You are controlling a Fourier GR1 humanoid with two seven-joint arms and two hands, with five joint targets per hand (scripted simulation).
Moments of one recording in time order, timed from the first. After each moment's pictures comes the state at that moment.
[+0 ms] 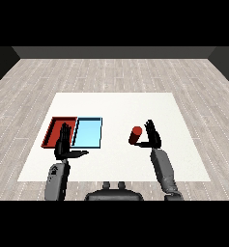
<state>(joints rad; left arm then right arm) 0.00 0.04 0.07 -1.60 0.07 -0.03 -0.37 -0.32 -0.06 -0.15 -1.00 -0.16 0.17 -0.43</state>
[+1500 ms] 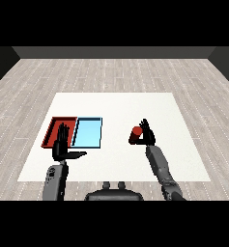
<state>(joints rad) 0.02 0.05 0.07 -1.65 0.08 -0.03 -0.34 -0.48 -0.05 -0.15 -0.72 -0.21 0.17 -0.54</state>
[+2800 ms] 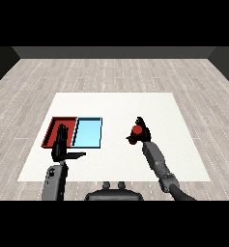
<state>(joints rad) 0.03 0.05 0.08 -1.63 0.09 -0.04 -0.37 -0.62 -0.04 -0.17 -0.51 -0.20 0.12 -0.57</state>
